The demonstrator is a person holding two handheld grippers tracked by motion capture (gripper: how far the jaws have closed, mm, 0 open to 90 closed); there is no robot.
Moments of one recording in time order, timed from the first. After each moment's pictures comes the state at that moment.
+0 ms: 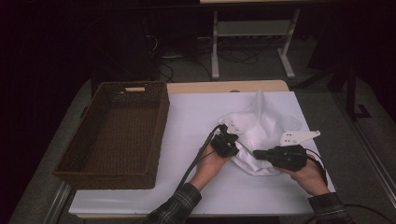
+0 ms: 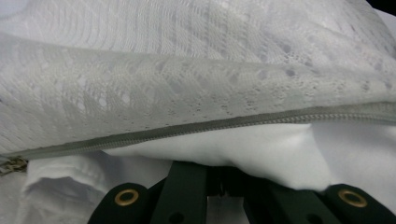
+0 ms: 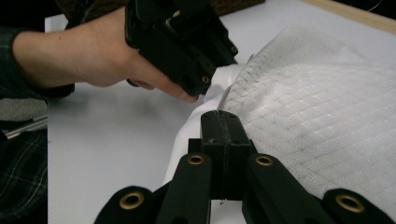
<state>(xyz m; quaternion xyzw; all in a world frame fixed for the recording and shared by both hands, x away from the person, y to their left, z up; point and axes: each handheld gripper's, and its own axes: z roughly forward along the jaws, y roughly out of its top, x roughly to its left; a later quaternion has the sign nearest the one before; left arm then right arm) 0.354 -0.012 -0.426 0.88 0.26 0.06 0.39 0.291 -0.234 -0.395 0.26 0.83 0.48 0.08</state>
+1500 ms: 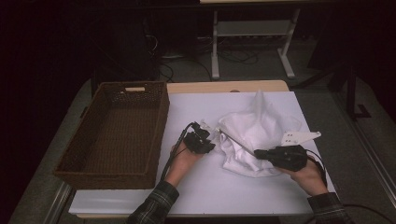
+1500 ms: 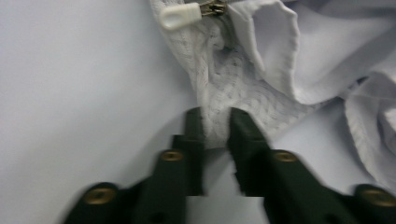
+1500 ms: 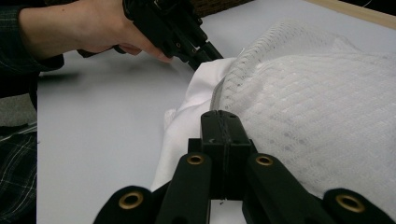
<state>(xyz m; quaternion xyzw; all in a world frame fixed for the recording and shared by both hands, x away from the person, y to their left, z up) 0.375 0.067 -0.438 0.89 0.32 0.08 0.32 0.293 -0.238 -0.401 0.27 0.83 0.49 0.08</state>
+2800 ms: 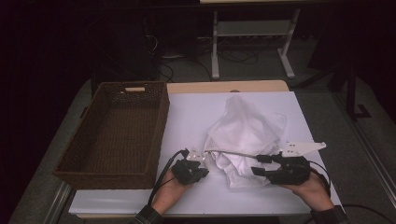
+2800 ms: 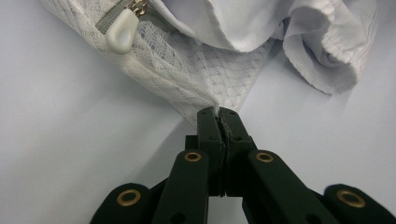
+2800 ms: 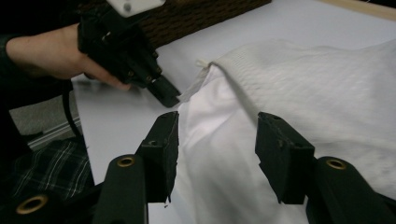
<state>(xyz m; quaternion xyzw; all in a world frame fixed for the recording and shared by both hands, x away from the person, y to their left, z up) 0.284 0.100 -0.442 0.89 0.29 0.05 0.35 0.251 -0.223 -0.386 0.28 0.82 0.49 0.07</state>
